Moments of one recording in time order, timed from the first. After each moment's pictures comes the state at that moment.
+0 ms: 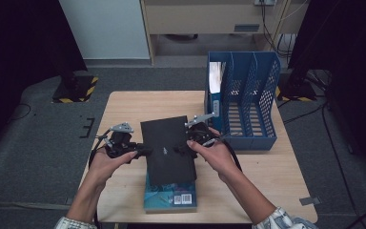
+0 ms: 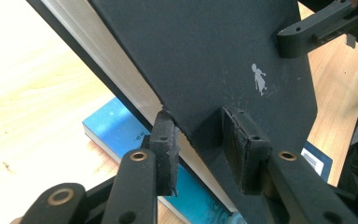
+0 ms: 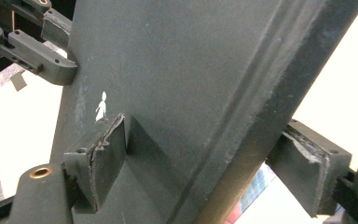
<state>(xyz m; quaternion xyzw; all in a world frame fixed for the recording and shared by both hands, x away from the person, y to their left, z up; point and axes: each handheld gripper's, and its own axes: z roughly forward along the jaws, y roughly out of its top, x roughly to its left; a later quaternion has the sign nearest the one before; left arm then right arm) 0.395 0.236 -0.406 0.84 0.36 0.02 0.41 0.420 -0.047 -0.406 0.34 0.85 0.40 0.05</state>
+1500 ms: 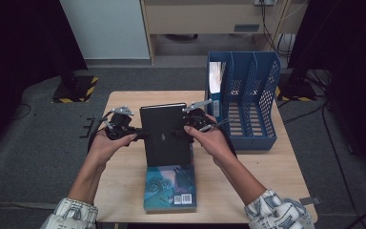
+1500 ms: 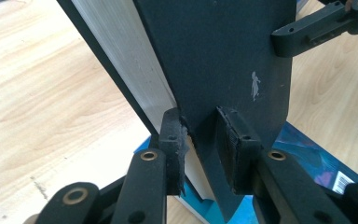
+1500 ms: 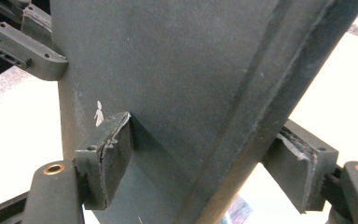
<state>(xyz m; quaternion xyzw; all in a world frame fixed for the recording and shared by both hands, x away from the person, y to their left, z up) 0.439 0.238 -0.381 0.85 0.36 0.05 0.38 0.461 -0.038 -0.396 0.34 0.84 0.41 0.08</state>
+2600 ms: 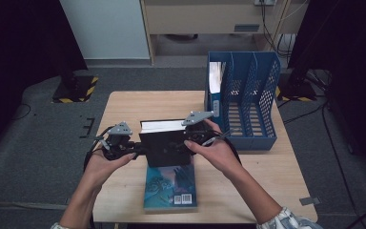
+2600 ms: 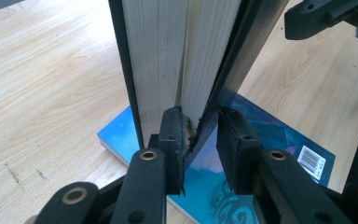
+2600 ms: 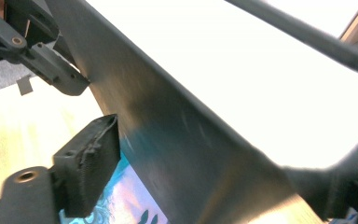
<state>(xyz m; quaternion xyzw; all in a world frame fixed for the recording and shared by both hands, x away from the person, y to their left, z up) 0.374 0.231 -0.382 0.85 0.33 0.08 0.40 0.408 -0.041 -0.374 0.26 0.85 0.44 0.12</state>
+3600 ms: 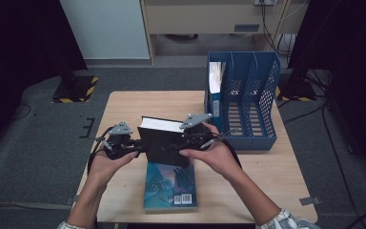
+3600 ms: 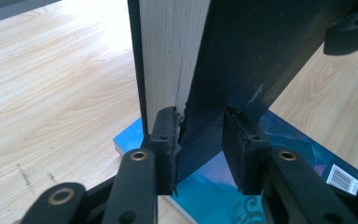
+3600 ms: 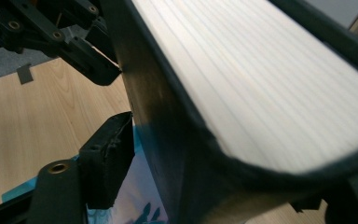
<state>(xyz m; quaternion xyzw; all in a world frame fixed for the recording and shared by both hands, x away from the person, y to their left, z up) 0.383 0.232 -0.399 0.83 0.36 0.11 0.42 0.403 -0.038 -0.378 0.25 0.86 0.43 0.12</state>
